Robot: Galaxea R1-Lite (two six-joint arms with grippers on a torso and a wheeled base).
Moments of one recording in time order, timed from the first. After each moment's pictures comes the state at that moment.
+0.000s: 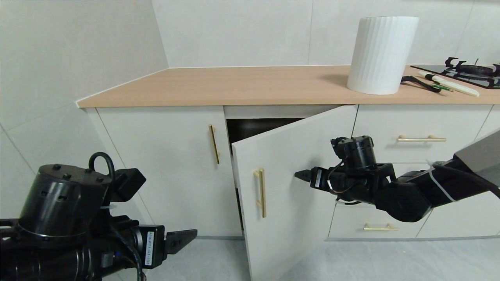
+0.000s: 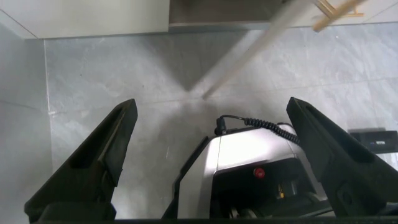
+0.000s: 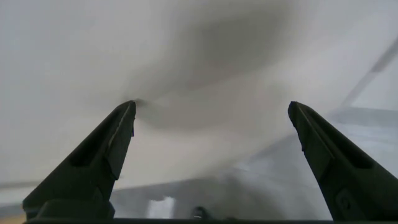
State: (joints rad) left arm -0.54 1.34 -0.62 0.02 0.15 -0.40; right arm 0.53 2.05 -1.04 -0.52 -0.06 0.56
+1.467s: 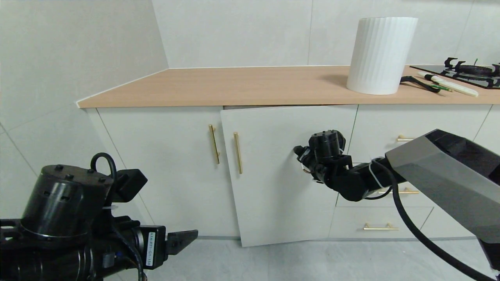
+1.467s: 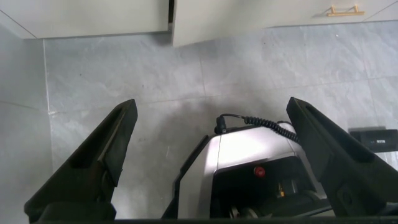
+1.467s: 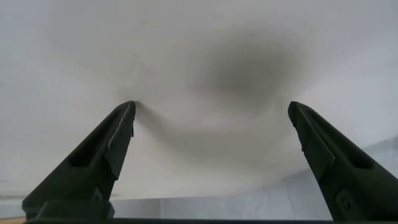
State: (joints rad) left arm -0.54 1.35 -0.62 0.02 0.15 -0.40; right arm 0.51 2.35 -1.47 -0.54 -0.38 0.86
